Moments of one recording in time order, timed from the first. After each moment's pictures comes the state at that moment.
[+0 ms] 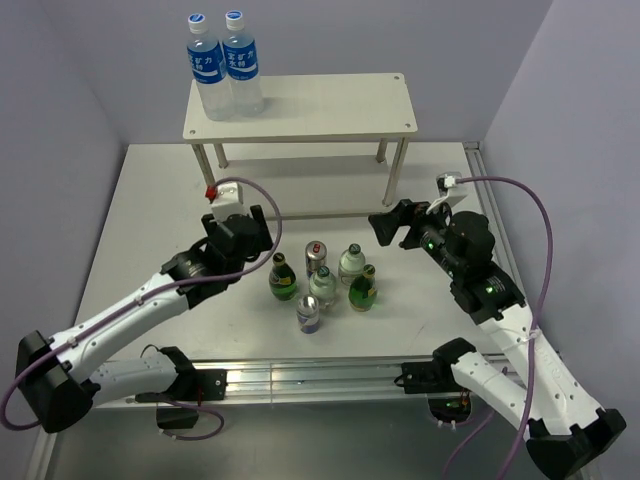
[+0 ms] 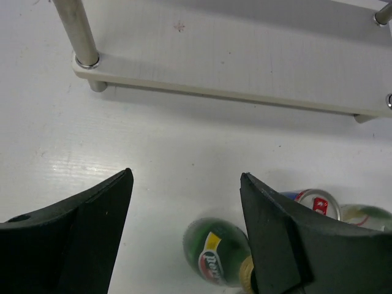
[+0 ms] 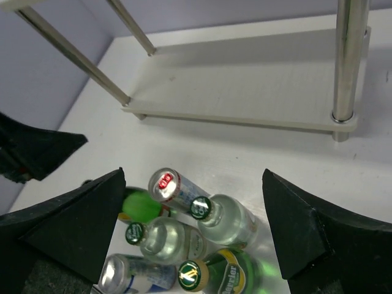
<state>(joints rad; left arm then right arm) -0.78 1.12 0.95 -0.39 -0.68 -0.64 0.41 0.72 0.83 -0.26 -0.07 0.44</state>
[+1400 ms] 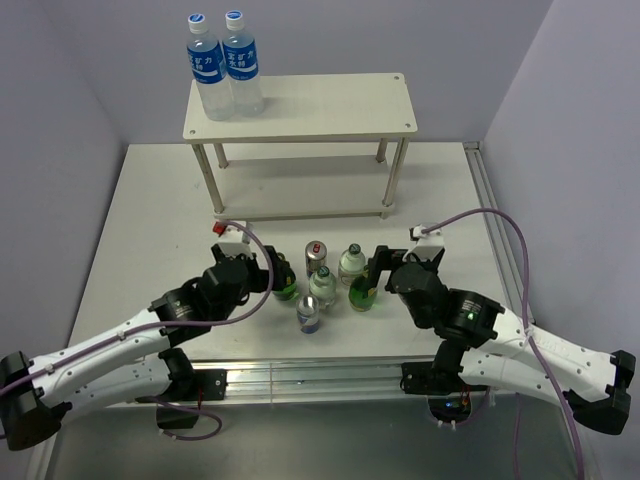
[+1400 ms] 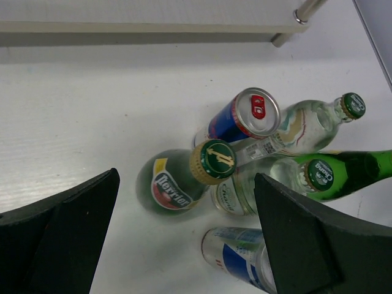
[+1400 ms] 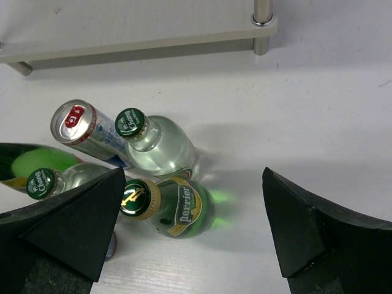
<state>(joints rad) -0.97 0.82 0.62 -0.22 -0.53 -0.62 1.04 0.69 0.69 -0.56 0.82 0.64</state>
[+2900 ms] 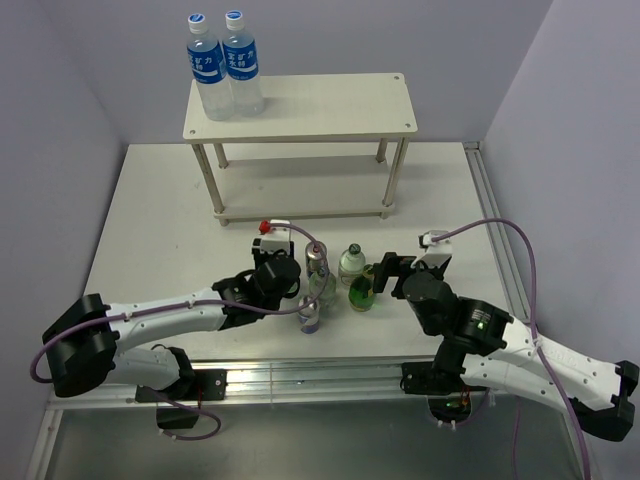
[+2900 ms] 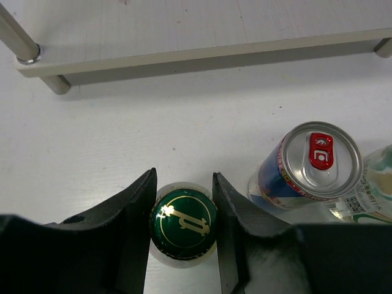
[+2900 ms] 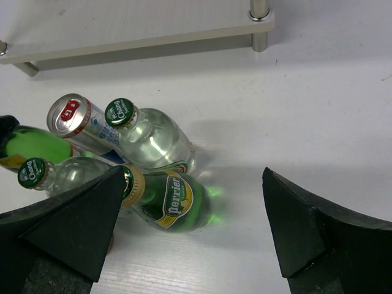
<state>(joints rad) -1.07 1.27 0.71 0.02 -0.91 -0.48 1.04 0.59 0.61 -0.56 0.81 0.64</state>
